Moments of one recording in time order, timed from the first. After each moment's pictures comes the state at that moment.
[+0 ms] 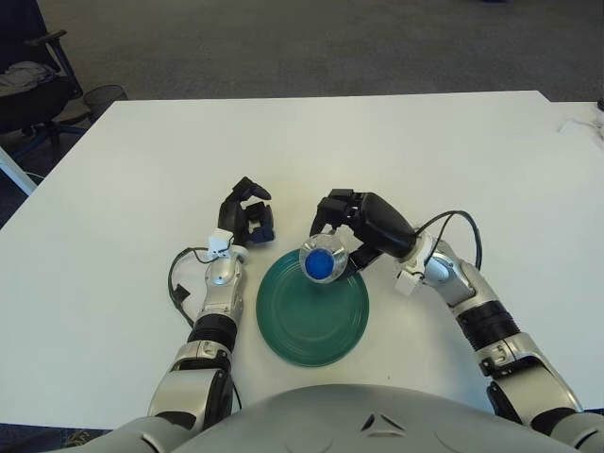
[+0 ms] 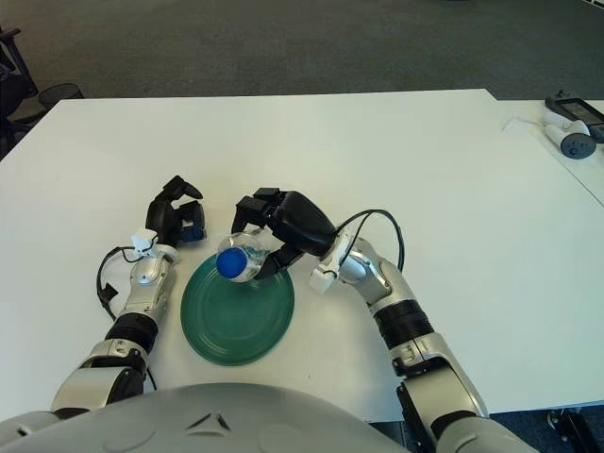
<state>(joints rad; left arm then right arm) -0.24 -0.03 0.12 0.76 -0.05 -0.66 -0.02 -0.27 -0.28 0.29 0.26 -0.67 -1.00 -0.04</state>
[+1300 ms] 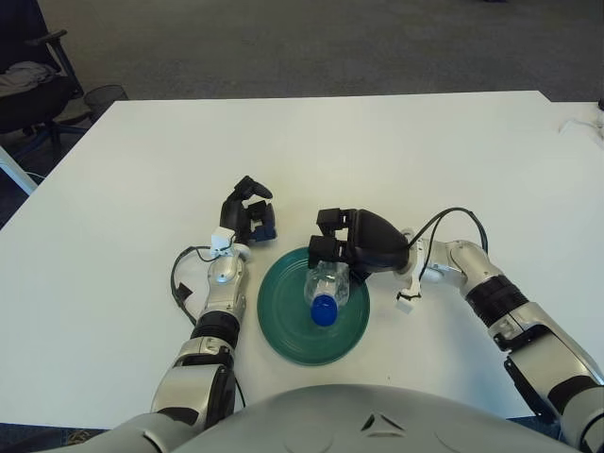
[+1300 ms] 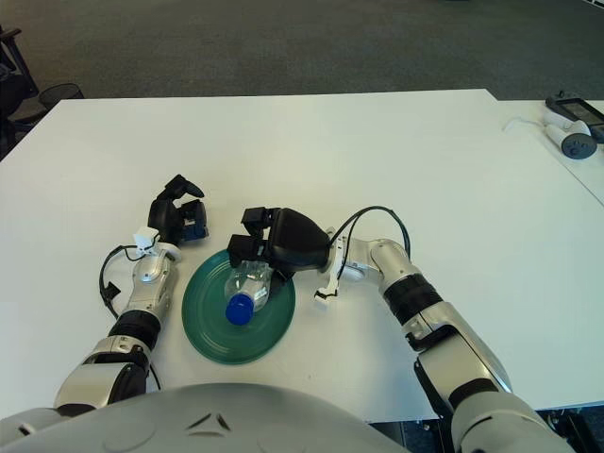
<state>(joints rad) -0.26 -0.04 0.13 0.79 -0.05 -0.67 -0.03 -0.42 -0.42 0.53 0.38 -1.16 -1.12 -0.62</state>
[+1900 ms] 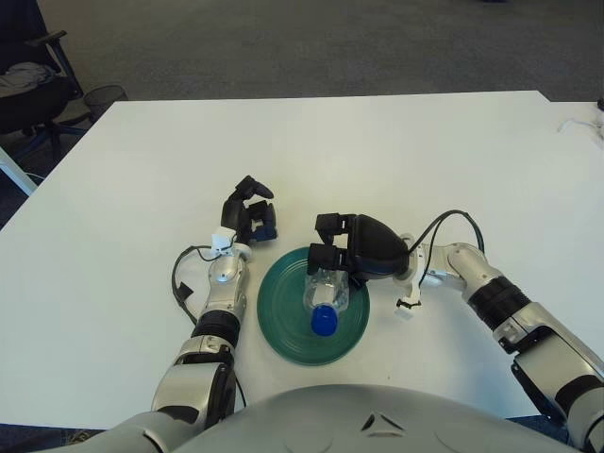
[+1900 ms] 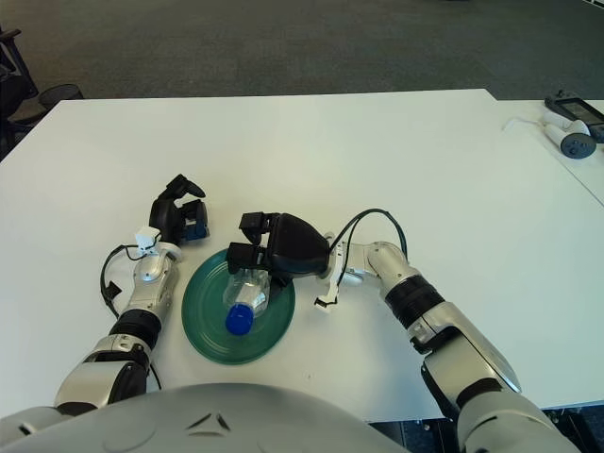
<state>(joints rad) -0.27 -0.04 0.13 0.80 -0.05 -0.67 -0.03 -0.43 -0.46 0.61 0.34 -1.20 -1.04 -0.71</state>
